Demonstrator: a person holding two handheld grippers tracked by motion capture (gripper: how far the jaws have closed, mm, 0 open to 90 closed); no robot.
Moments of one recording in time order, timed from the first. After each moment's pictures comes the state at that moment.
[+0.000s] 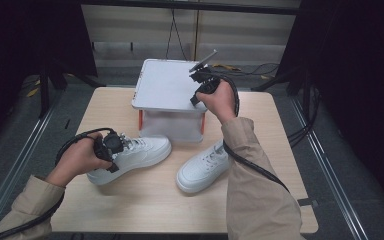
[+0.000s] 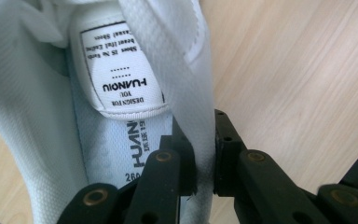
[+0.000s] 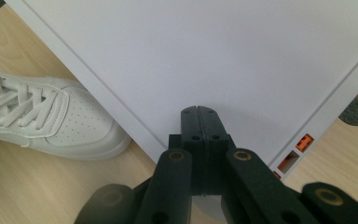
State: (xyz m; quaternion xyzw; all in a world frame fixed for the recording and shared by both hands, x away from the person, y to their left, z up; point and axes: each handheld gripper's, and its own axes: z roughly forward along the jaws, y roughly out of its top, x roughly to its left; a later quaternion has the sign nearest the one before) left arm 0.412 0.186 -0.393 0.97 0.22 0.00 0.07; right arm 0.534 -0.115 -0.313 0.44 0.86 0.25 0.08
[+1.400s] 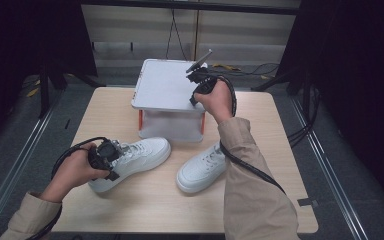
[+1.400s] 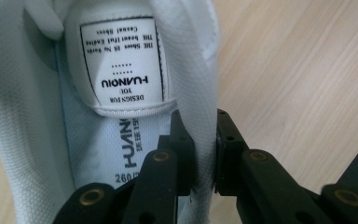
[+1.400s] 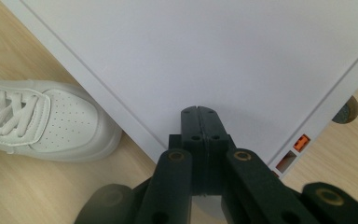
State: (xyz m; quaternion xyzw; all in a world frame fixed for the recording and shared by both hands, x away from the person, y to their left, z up) left arm 0.393 0.204 -0.423 0.96 0.25 -0.02 0.12; right arm 0.533 -0.105 -0.310 0.44 0.87 0.22 0.10
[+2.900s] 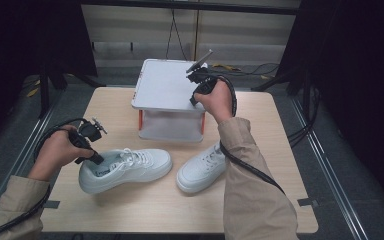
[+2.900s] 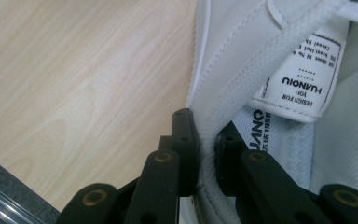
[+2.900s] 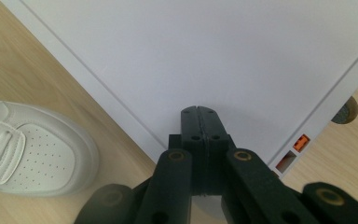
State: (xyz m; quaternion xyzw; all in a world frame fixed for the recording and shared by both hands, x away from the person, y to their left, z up) left arm 0.428 0.244 -0.387 0.93 0.34 -0.01 0.12; right arm 0.532 -0.106 -0.310 0.44 0.87 0.22 0.10
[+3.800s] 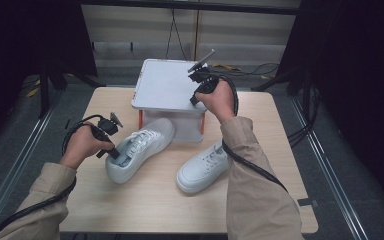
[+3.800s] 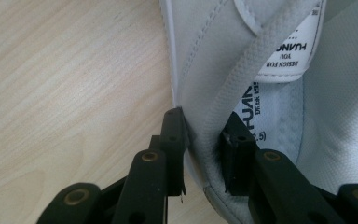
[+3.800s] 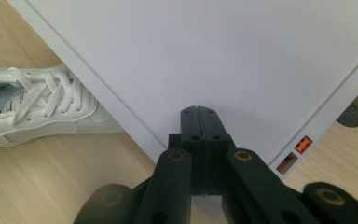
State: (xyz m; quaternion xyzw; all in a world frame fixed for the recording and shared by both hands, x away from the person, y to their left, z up) left arm 0.467 0.210 -0.421 0.91 0.39 -0.02 0.11; right arm 0.534 -0.111 -0.311 0.43 0.87 0.23 0.09
